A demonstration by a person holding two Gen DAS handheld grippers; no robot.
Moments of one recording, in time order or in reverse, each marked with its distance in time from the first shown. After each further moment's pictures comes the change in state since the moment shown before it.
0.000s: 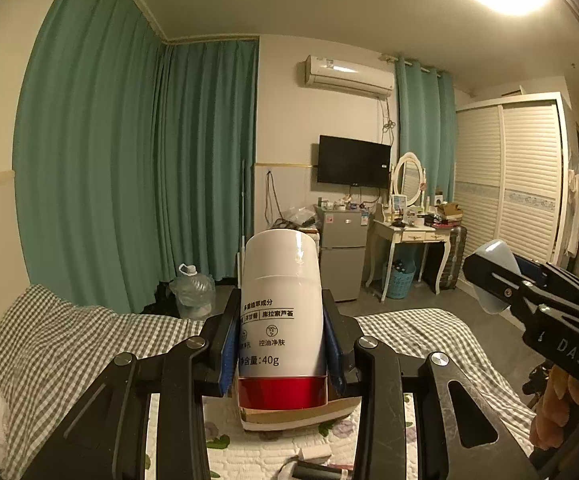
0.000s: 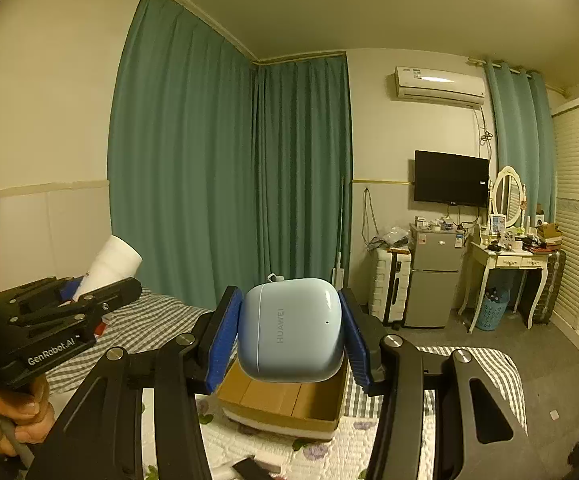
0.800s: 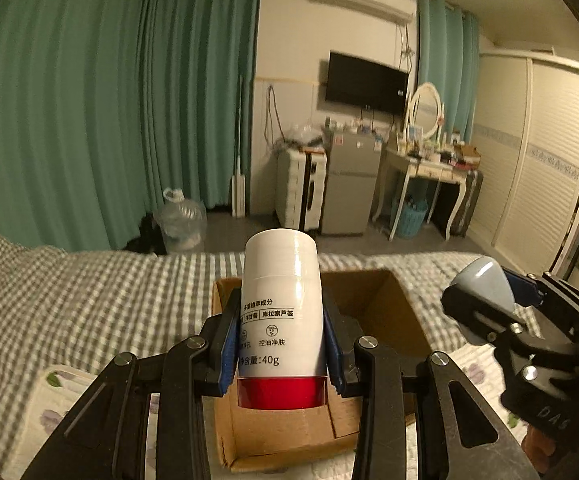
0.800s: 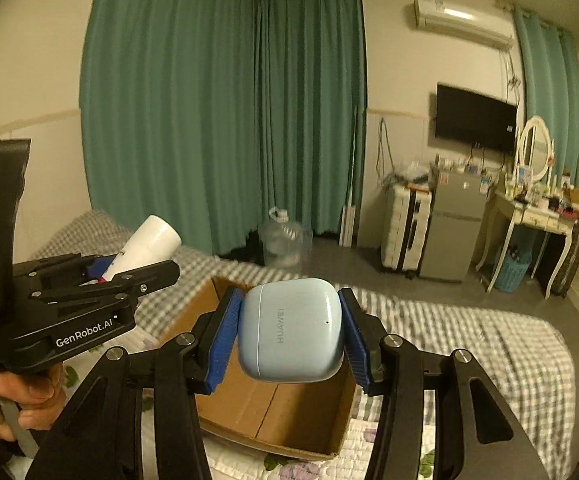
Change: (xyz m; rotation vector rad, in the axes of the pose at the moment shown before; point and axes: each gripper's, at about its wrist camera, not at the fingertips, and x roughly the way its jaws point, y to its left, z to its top) left arm 0.222 0.024 -0.089 -0.022 0.289 -0.014; right arm 0.222 -0.047 -0.109 -0.009 0.250 0.043
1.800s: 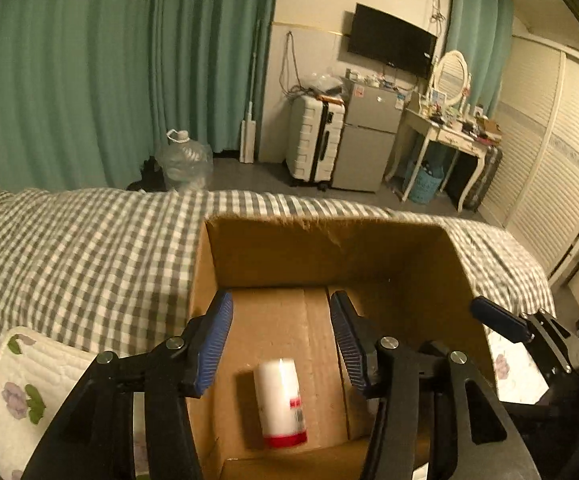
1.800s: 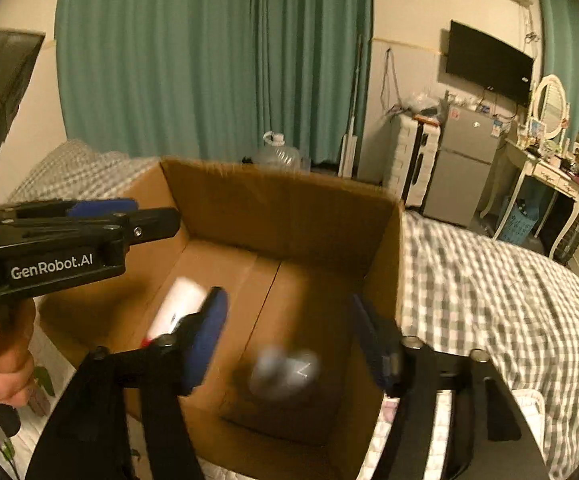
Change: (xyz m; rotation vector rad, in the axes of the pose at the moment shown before) left arm 0.062 0.001 -0.013 -0.088 0.169 0.026; right arm 0.102 -0.030 -0.080 -0.012 0.220 -0.012
